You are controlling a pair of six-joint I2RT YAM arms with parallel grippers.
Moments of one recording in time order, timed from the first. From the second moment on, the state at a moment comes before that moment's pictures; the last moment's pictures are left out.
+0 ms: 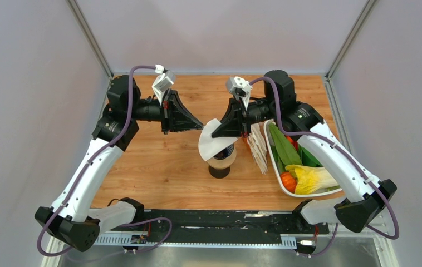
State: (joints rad) left arm -0.40 1.12 1.31 -0.23 1.23 -0.34; right arm 0.64 1.33 1.49 -0.45 -1.13 -0.07
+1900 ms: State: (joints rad) left arm -0.45 1.12 1.34 -0.46 1.05 -0.16; right arm 0.64 1.33 1.47 -0.47 -1.07 -0.06
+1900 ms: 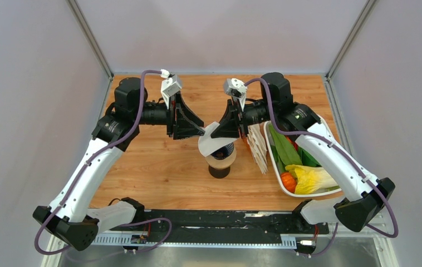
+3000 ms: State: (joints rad) left arm -0.48 1.07 1.14 -0.33 1.04 -0.14; right arm 0.64 1.34 1.48 -0.47 -1.11 -0.05
